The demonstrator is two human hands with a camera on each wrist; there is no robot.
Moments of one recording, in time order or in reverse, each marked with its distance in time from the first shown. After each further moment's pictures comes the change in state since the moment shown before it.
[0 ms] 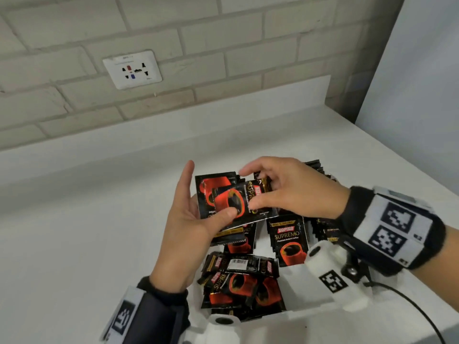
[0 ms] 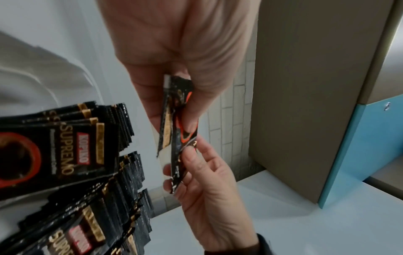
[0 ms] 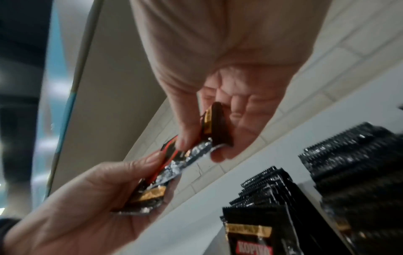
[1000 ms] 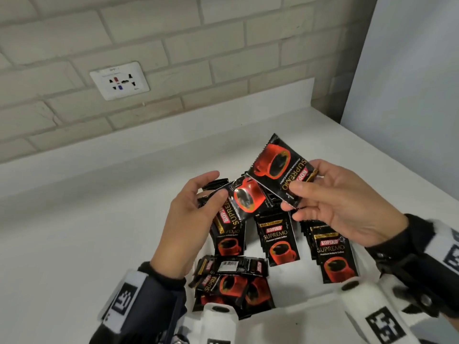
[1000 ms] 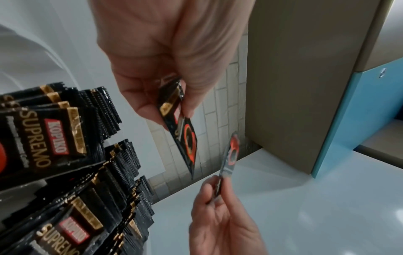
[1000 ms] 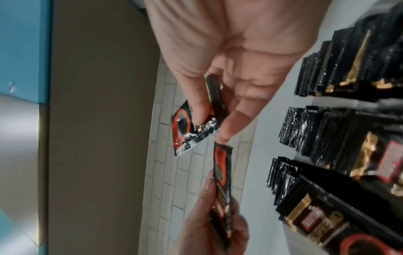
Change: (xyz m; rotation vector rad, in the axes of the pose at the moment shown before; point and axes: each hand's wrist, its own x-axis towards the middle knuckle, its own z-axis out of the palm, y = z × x) left_hand 0.012 0.010 0.018 0.109 -0.038 -0.070; right_hand -0.058 0.023 -0.016 0.969 0.295 0.177
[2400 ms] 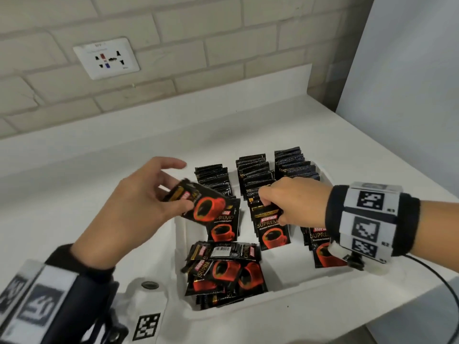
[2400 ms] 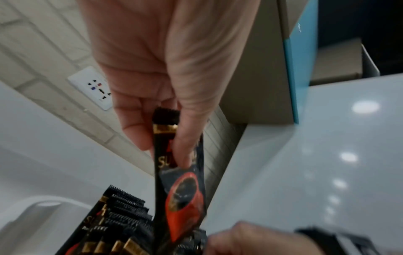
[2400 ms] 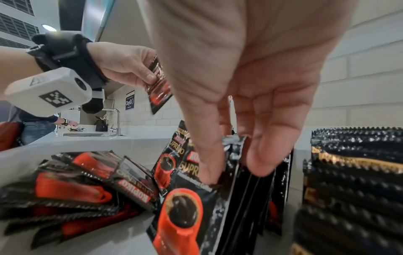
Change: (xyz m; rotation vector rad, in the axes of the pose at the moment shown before) left_hand -0.005 0.022 -0.051 0.650 -0.071 0.121; right_hand 0.034 0.022 0.013 -1.900 -0.472 -0.039
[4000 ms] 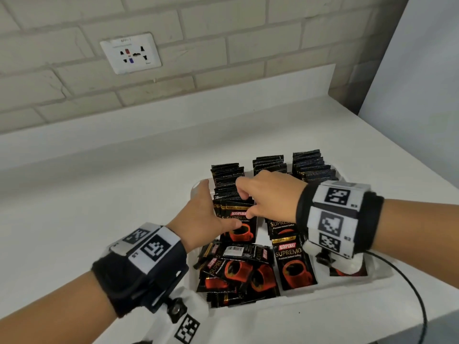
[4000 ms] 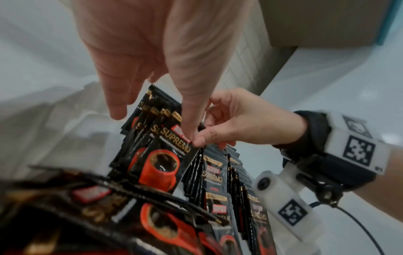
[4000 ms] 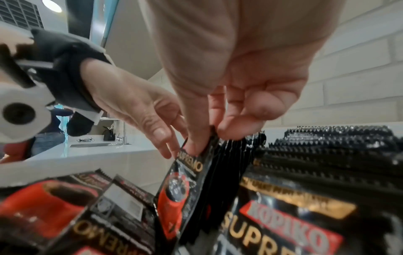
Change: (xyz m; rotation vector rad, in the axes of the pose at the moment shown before) left_hand 0.018 -0.031 0.056 0.116 -0.254 -0.207; right_hand 0.039 -0.035 -0.015 0.176 0.136 -0.104
